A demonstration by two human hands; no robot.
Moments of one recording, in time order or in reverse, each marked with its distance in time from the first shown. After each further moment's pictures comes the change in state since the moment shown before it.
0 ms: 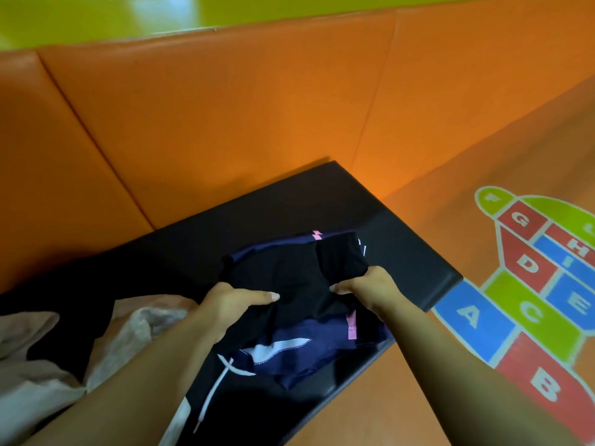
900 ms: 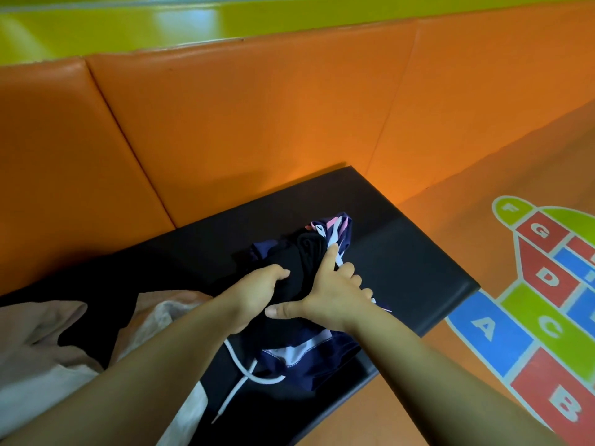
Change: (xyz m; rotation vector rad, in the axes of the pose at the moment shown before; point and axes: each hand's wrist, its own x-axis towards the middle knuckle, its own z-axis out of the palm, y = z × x) left_hand -0.008 0.017 -0.003 -0.083 -0.152 0.127; right_hand -0.070 -0.059 0.064 -0.691 -0.090 -0.184
